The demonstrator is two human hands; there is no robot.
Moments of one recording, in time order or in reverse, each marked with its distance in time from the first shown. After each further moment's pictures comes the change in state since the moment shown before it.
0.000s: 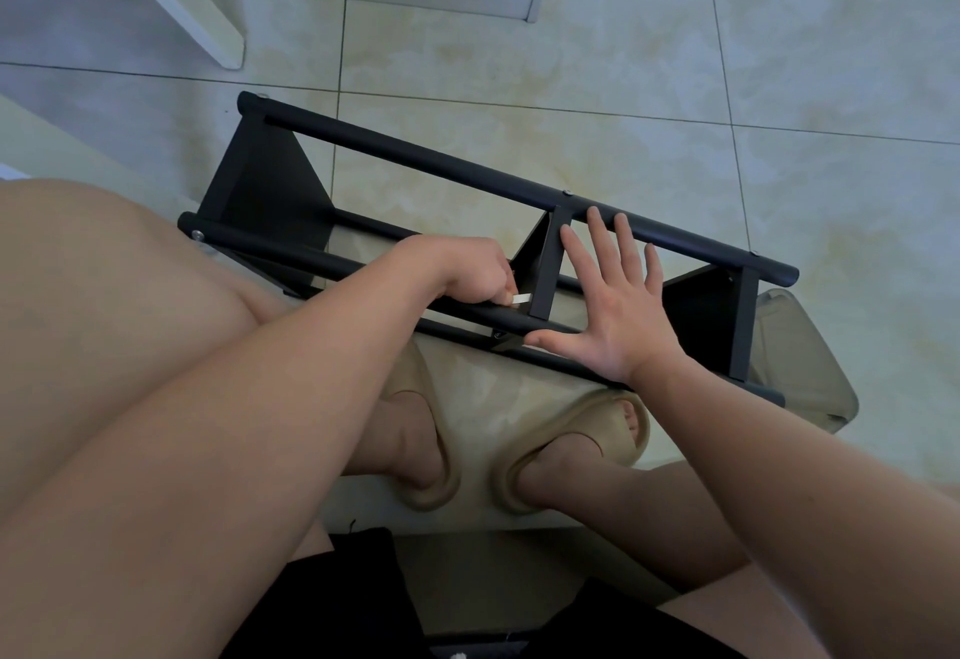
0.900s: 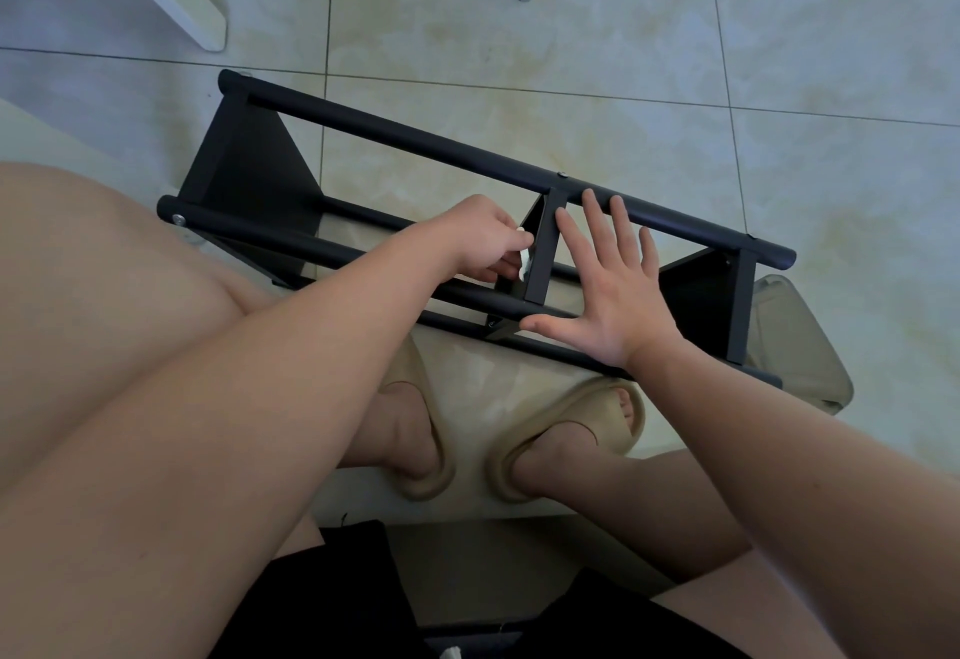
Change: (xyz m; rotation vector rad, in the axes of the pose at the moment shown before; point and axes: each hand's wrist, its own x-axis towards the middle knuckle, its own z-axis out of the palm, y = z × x) left_hand 0.023 0.005 0.007 -0.599 0.218 0.003; right_hand 0.005 0.006 0.002 0.022 0.014 -0.011
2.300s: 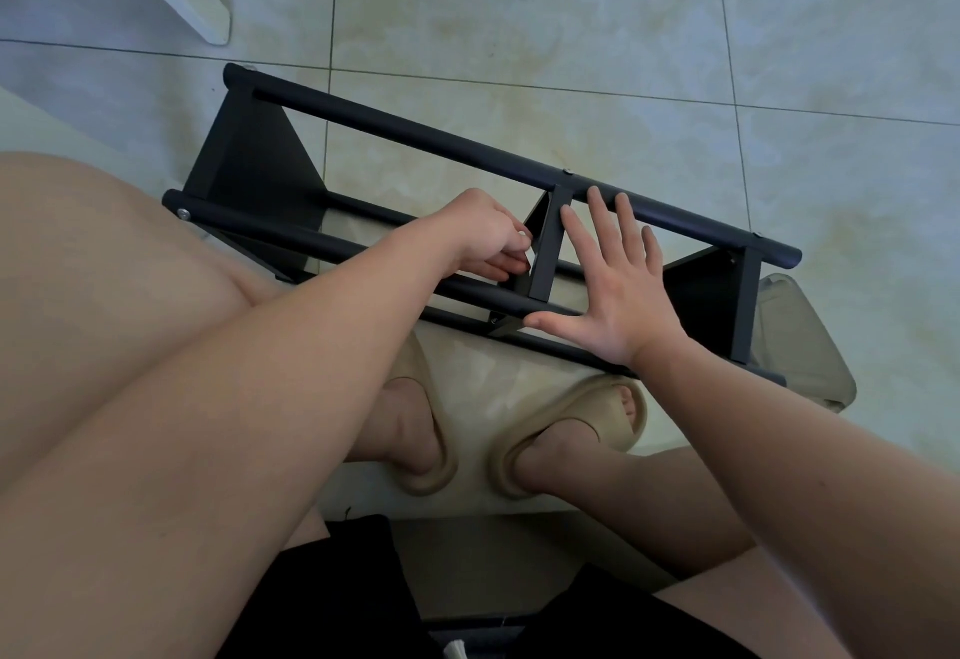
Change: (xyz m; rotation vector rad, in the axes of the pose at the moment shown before) left_hand -0.007 0.004 -0.001 -0.177 0.000 -0.078; right_hand -0.001 -0.002 -0.001 0.004 0.003 0.000
